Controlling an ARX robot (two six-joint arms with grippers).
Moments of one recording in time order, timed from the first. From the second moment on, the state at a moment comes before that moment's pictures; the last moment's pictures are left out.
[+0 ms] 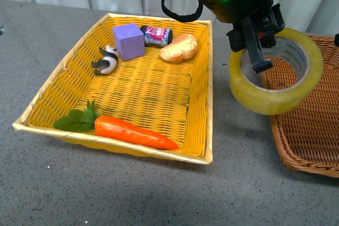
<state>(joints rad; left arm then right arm) -0.54 2.14 1.55 -0.12 0.40 0.89 0.09 1.27 0.53 0.20 -0.12 -0.01</state>
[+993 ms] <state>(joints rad) -0.54 2.14 1.55 -0.12 0.40 0.89 0.13 1.54 0.66 0.18 -0.10 0.06</state>
